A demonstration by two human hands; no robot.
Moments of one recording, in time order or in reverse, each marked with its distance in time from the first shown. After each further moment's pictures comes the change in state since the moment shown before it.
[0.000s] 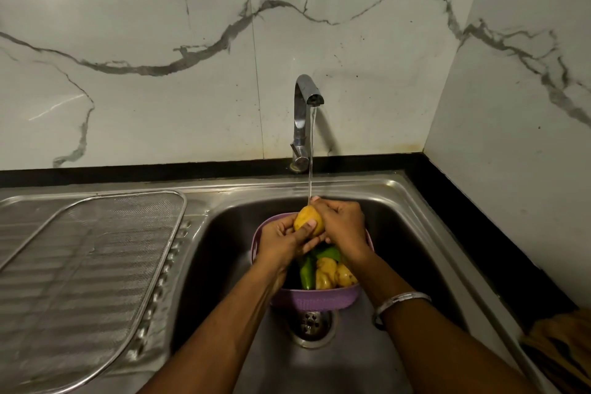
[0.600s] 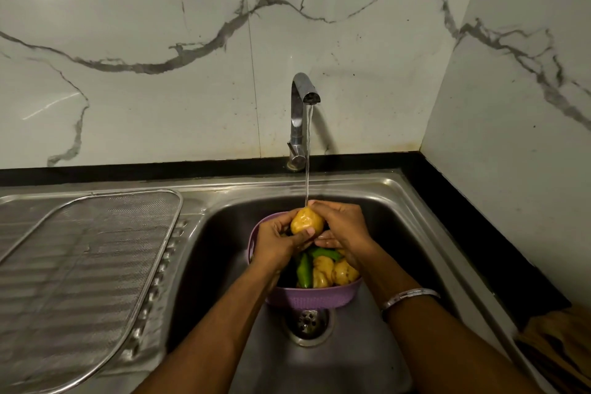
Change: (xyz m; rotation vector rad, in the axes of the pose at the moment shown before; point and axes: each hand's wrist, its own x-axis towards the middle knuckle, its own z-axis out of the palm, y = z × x) left_hand 0.004 -0.005 -0.010 0.269 -0.052 0.184; right_hand -0.006 -0.007 -0.013 0.262 -0.157 0.257
